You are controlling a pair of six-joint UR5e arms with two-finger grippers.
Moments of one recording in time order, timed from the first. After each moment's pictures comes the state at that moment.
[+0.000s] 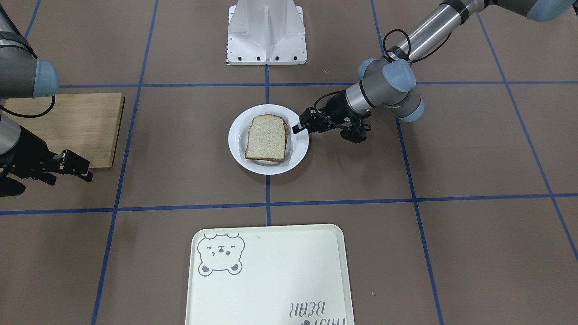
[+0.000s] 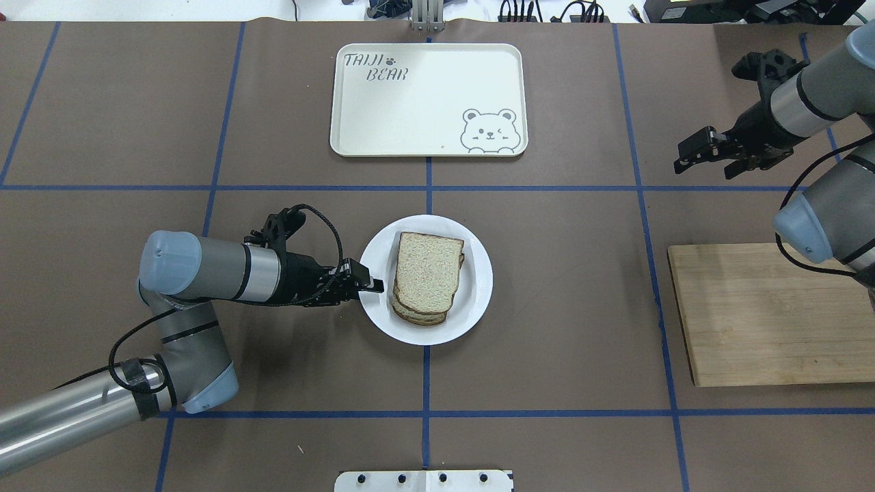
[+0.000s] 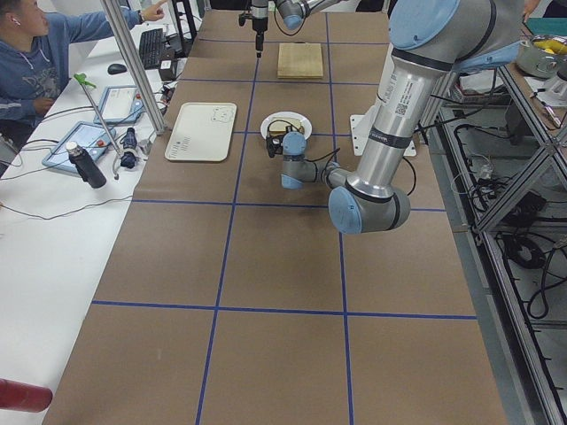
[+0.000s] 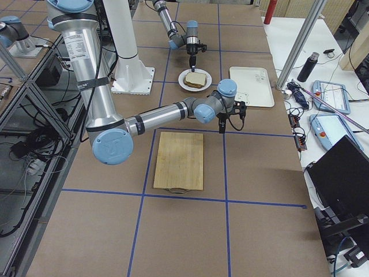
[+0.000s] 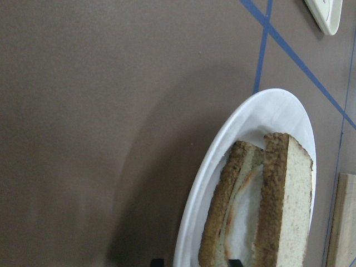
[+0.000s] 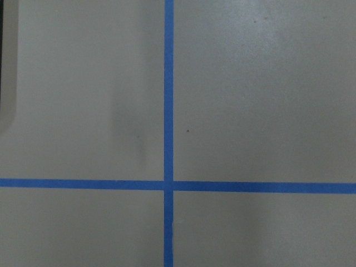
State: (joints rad) left arm -0.49 -2.04 -1.30 -3.00 -1.98 -1.76; right arm 1.06 -1.33 1.62 -1.20 2.30 0.83
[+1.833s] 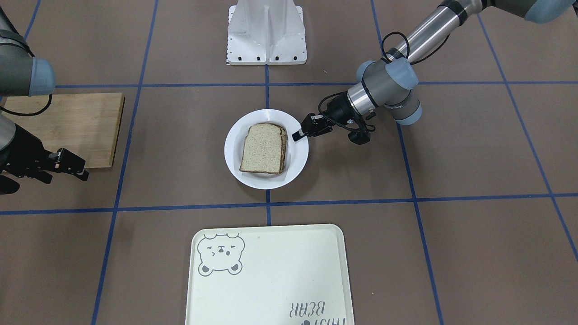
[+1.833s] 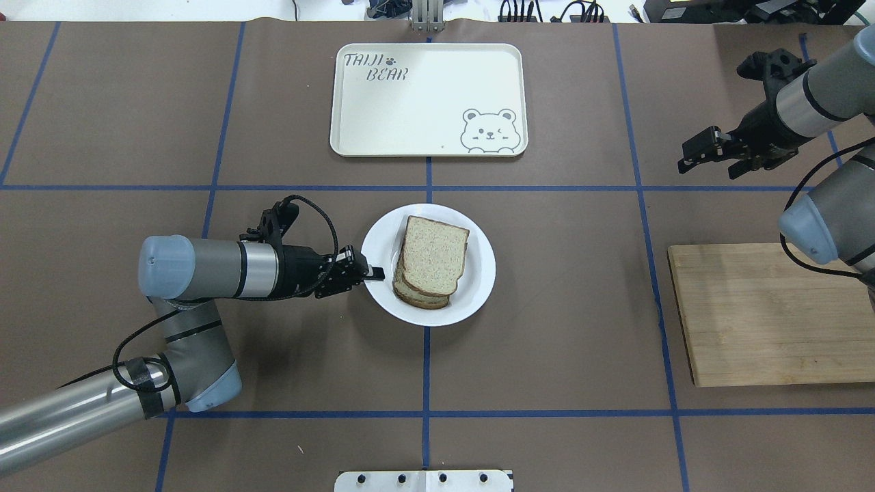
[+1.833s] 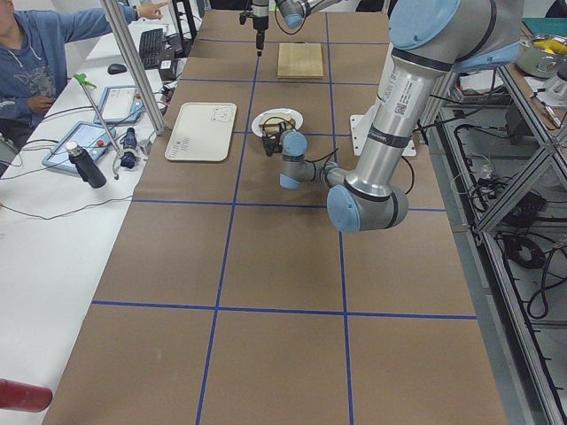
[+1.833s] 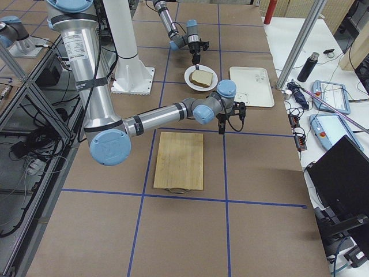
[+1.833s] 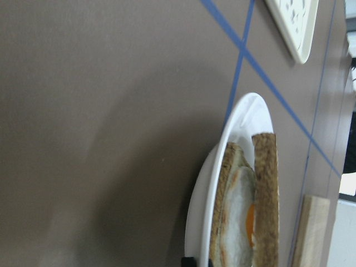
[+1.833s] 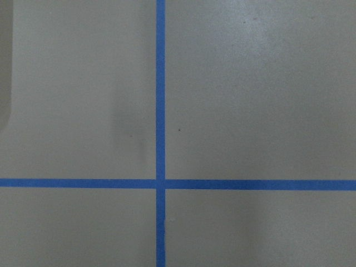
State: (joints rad) left arm -0.51 -2.07 -1.28 -3.12 -1.81 -1.95; right arm 1.07 -1.35 1.63 -1.20 2.30 0.83
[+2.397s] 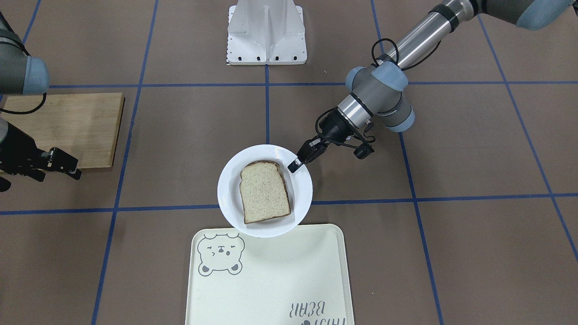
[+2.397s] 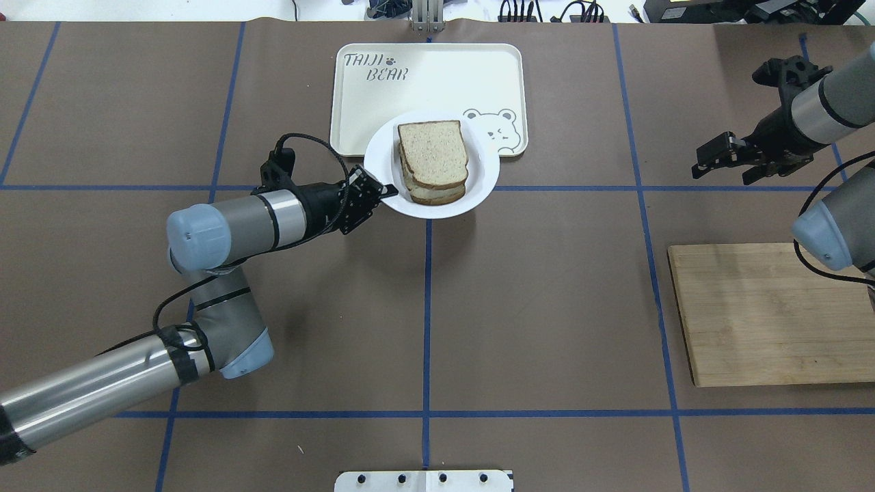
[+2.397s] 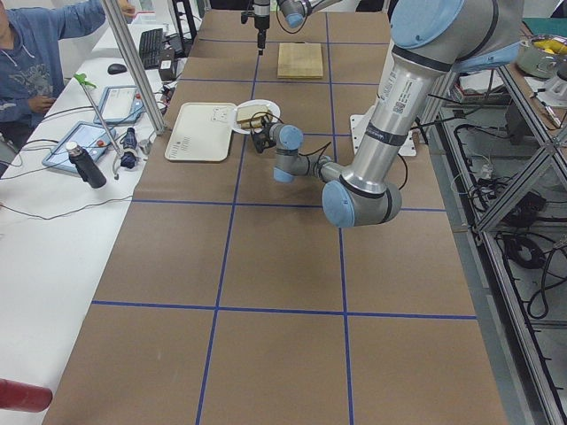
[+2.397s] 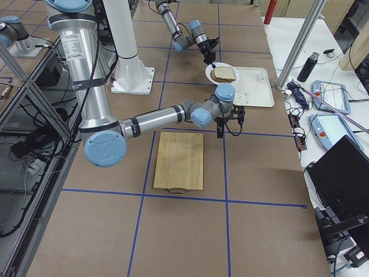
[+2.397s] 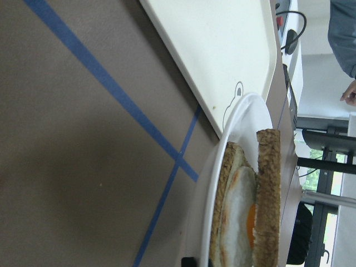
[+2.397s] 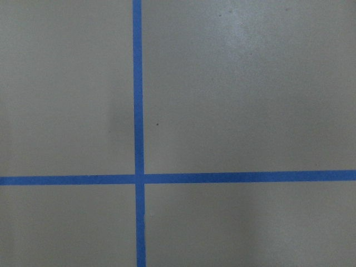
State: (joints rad) left arm -0.55 -2.21 -1.19 -3.01 -1.55 -2.12; right arm 1.08 -1.38 1.64 -1.20 2.30 0.83
